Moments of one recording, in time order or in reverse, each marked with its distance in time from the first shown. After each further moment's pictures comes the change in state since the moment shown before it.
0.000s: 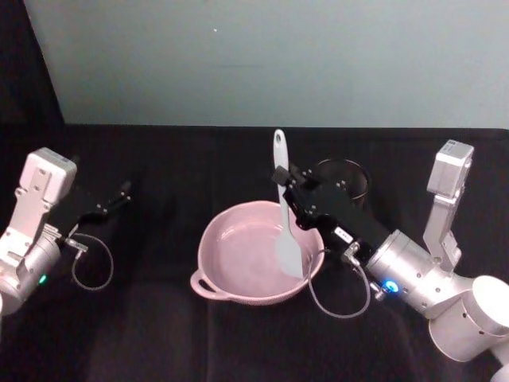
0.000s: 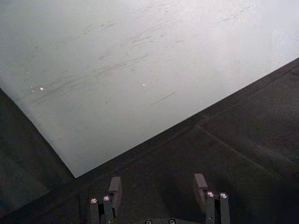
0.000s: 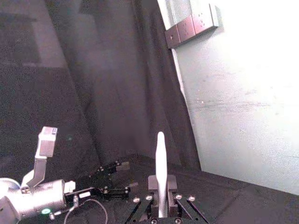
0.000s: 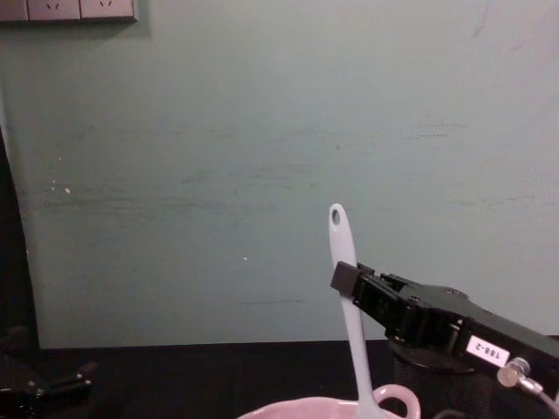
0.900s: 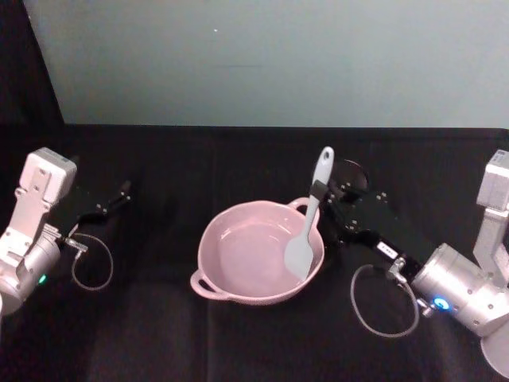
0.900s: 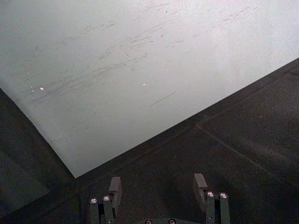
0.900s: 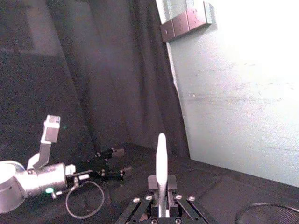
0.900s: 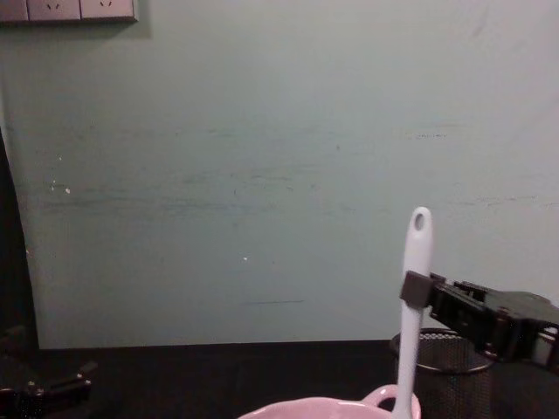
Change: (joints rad) left arm 0.000 0.000 0.000 0.000 0.000 0.000 0.000; right arm -0.107 0.132 0.058 -0.145 0.023 0.038 -0.017
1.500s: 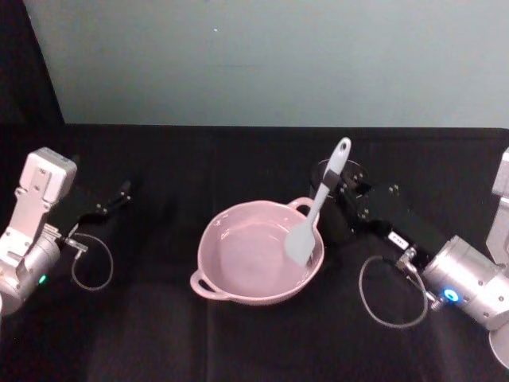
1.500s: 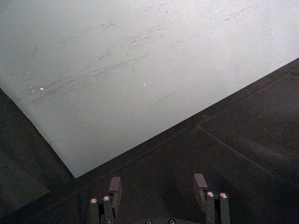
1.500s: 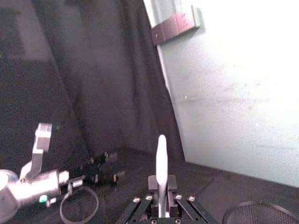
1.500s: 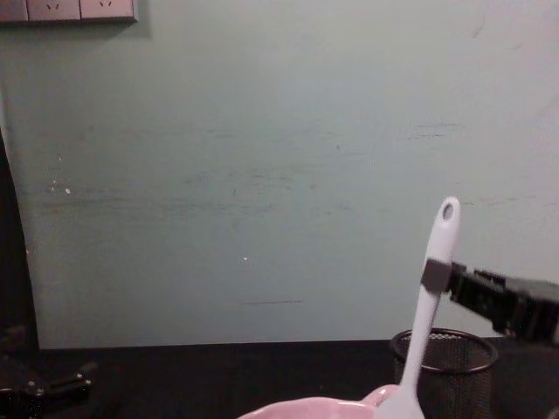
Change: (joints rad) left arm 0.000 0.000 0.000 0.000 0.000 0.000 0.000; right arm -0.007 0.014 0.026 -0.025 0.037 0.032 -0.026
